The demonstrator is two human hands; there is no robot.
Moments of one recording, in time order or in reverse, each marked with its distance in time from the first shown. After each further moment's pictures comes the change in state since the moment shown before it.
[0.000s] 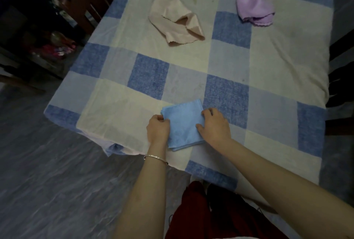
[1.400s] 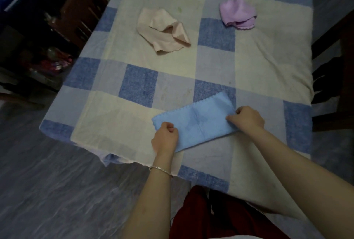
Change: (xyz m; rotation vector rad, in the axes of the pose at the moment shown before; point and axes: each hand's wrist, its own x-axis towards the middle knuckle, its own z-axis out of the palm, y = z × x) left_hand -0.037 0.012 0.033 0.303 -0.079 0.126; right_hand 0.013 0.101 -0.060 0.241 -0.017 0.479
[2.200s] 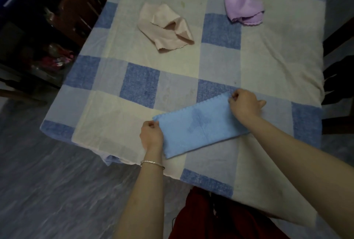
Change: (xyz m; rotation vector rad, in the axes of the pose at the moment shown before) left_hand 0.041 -0.011 -0.019 -0.317 0.221 -0.176; right_hand 0.041 -0.033 0.004 -0.024 0.275 -0.145
